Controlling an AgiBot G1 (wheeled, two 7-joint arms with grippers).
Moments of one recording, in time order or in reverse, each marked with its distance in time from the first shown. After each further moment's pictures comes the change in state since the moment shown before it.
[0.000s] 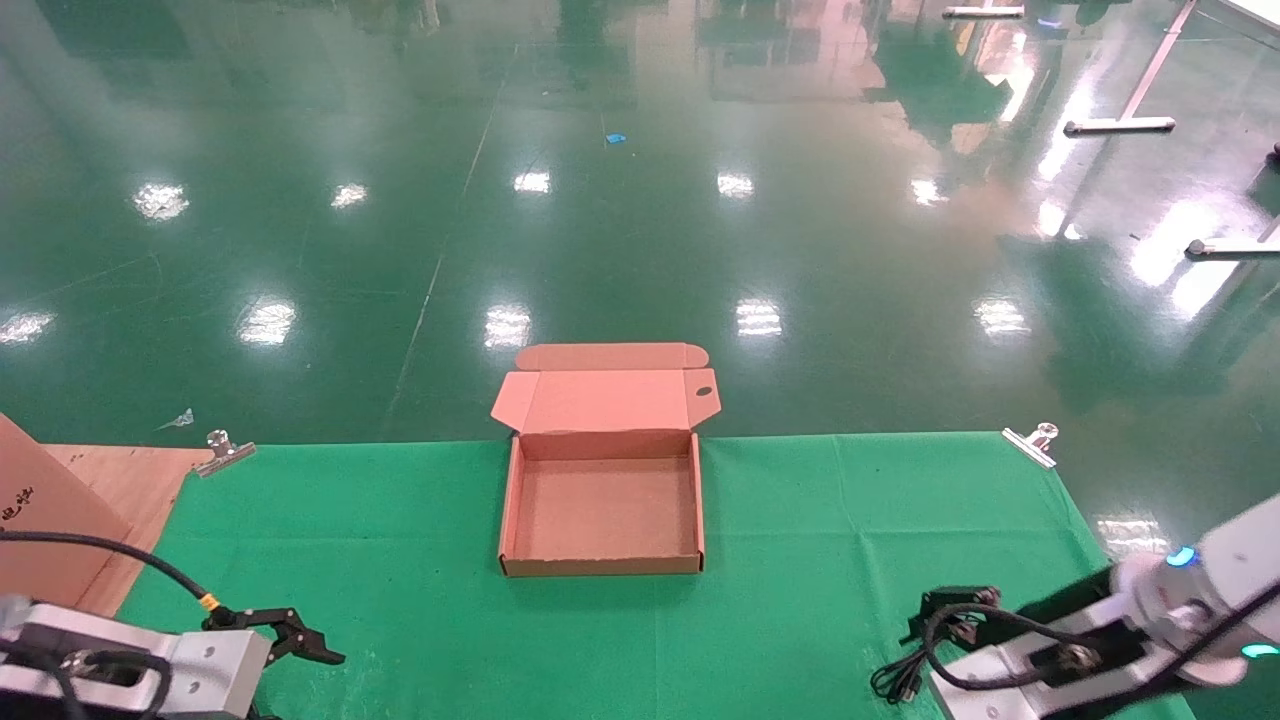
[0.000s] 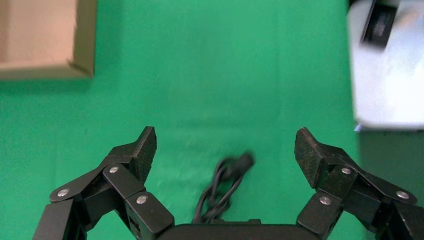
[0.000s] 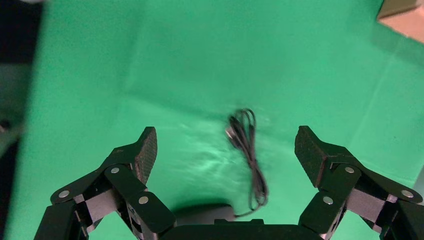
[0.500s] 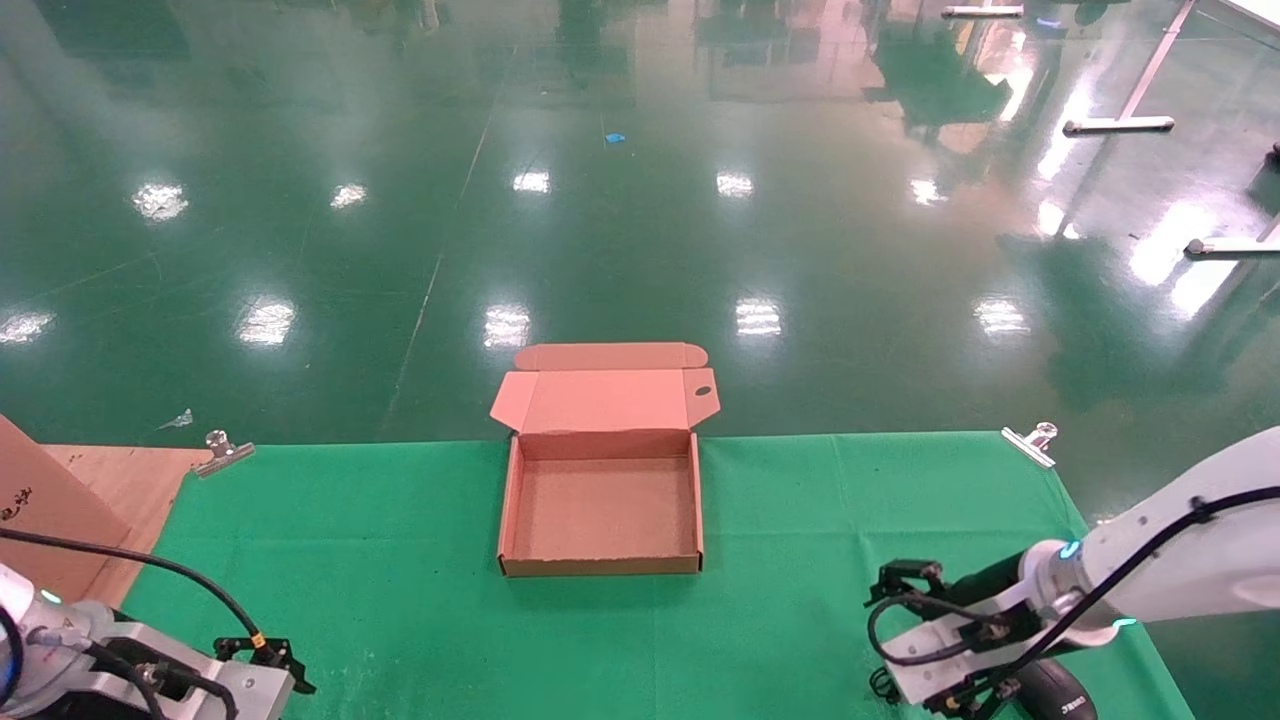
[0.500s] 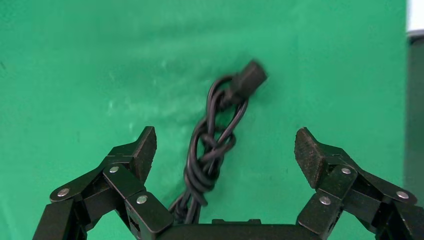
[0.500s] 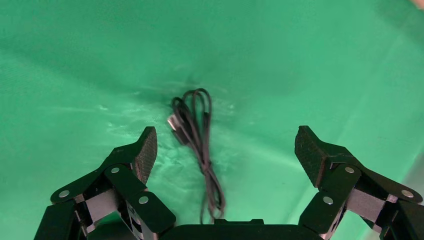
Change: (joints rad) left arm -0.118 0.217 0.123 0.468 0.223 -0.164 0.293; right arm 0.017 -0.206 -0.036 -0.473 -0.089 0.247 -0.346
